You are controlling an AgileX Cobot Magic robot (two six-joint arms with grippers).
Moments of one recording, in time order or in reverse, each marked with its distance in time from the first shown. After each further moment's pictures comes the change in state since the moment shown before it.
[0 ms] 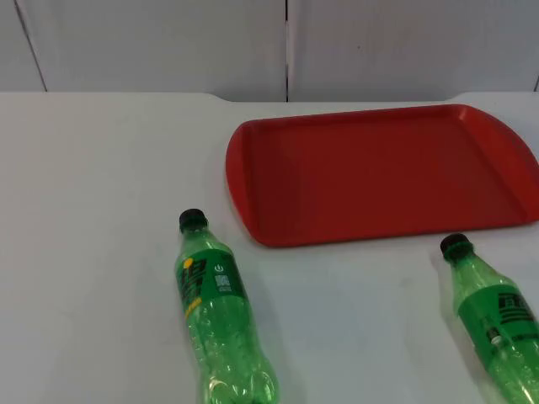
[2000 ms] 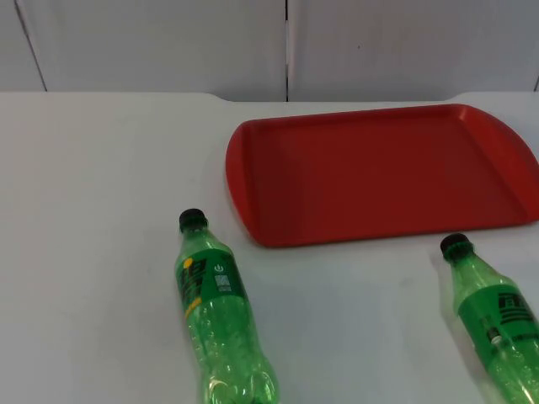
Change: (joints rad) right arm 0.000 0.000 0.000 0.000 0.000 0.002; left arm 0.000 0.896 -0.477 -0.037 0.004 0.006
